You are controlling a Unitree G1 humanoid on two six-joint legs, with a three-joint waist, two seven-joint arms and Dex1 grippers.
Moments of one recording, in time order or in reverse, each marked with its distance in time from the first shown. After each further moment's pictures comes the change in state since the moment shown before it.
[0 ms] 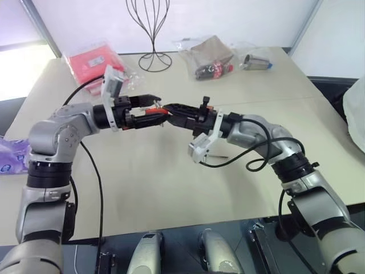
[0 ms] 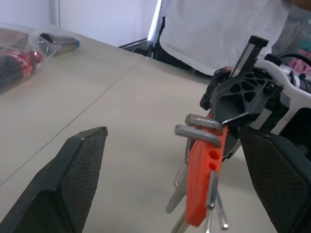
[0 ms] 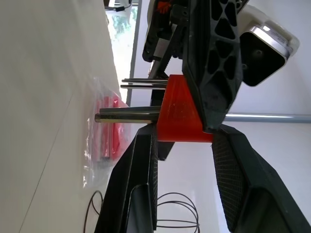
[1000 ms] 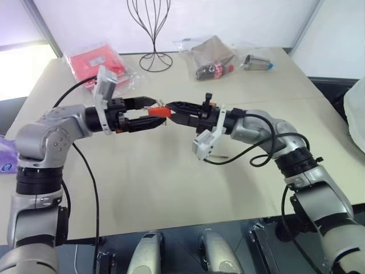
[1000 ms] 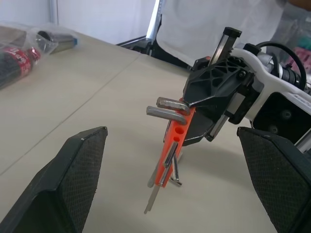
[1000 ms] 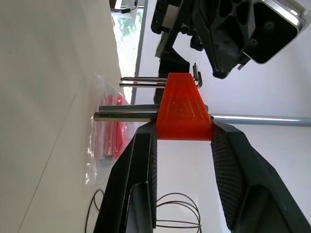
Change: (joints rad) left arm 0.052 0.042 0.040 -0.071 -0.042 0.048 -0.001; right arm -0.040 -0.024 0.000 0.061 0.039 -0.051 0.029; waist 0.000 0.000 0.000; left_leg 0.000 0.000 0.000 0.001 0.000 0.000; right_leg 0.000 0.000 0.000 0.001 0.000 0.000
